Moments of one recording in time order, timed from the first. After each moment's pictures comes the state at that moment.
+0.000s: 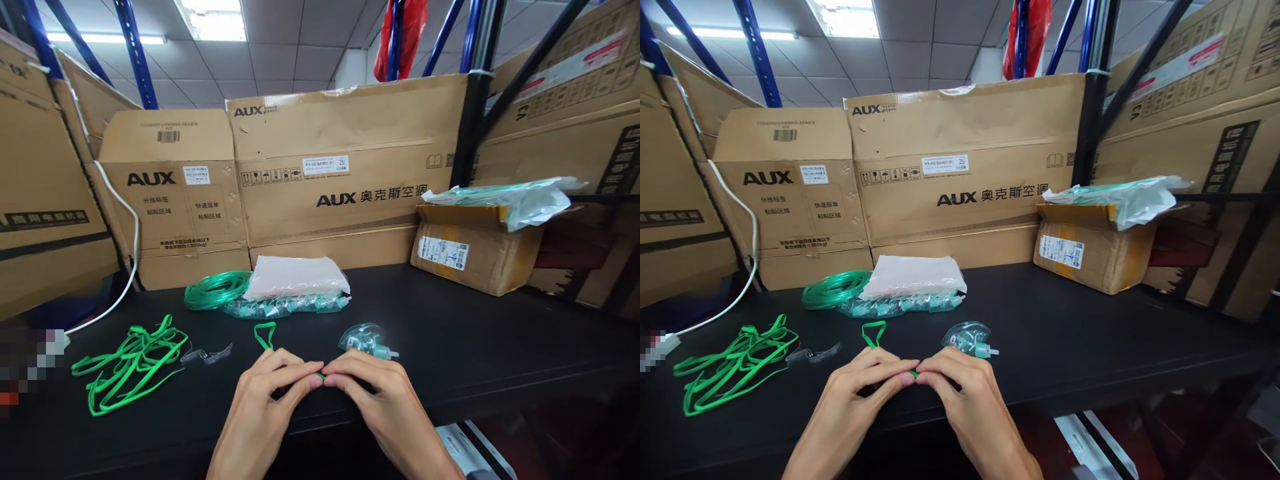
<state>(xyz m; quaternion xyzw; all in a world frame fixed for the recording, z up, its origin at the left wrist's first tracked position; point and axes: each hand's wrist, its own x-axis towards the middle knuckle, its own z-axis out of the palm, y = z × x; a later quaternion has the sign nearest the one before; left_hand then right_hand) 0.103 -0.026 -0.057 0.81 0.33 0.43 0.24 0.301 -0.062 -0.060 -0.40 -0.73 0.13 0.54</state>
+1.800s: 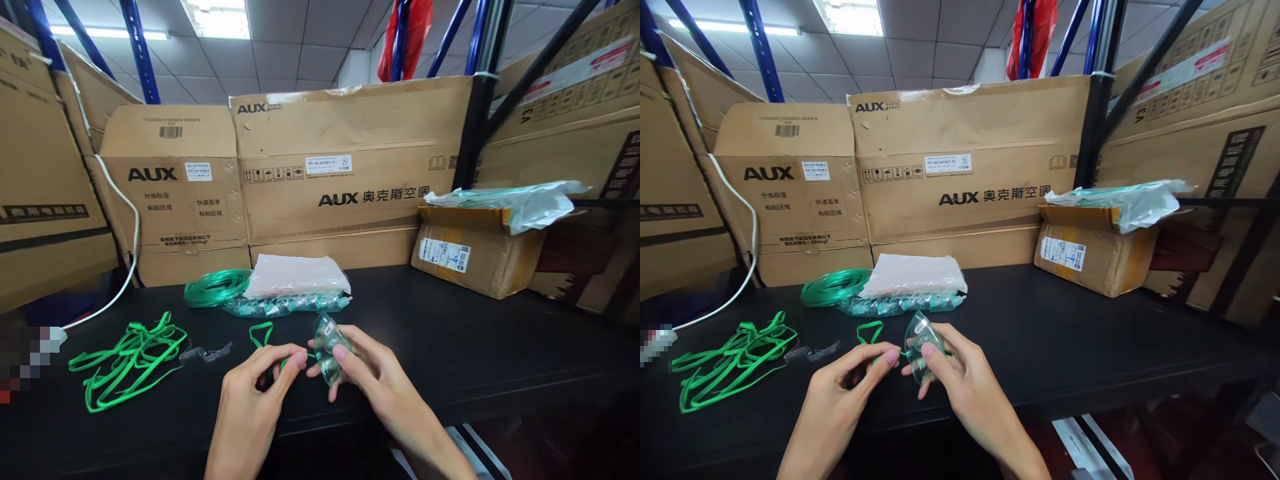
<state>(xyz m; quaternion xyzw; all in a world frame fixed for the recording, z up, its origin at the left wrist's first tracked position) 0.101 -0.027 -0.056 0.70 0.43 0.50 0.29 0.294 -0.060 -0.033 -0.32 -0.60 0.47 0.56</state>
